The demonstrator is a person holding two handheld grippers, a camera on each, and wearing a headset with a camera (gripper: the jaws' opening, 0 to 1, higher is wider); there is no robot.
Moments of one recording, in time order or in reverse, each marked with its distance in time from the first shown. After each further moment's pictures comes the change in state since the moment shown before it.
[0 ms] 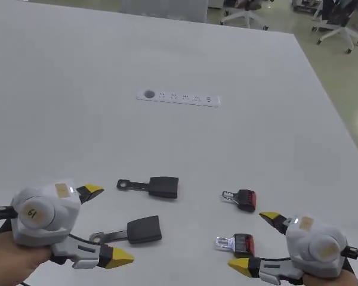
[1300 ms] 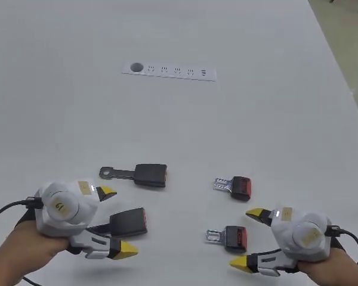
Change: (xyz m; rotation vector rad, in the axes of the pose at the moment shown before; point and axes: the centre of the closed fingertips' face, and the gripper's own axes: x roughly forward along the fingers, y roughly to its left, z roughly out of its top) left arm 0.078 0.001 -0.033 -0.012 0.165 -0.101; right arm 0.026 -0.011 -0.049 -0.117 0.181 0.216
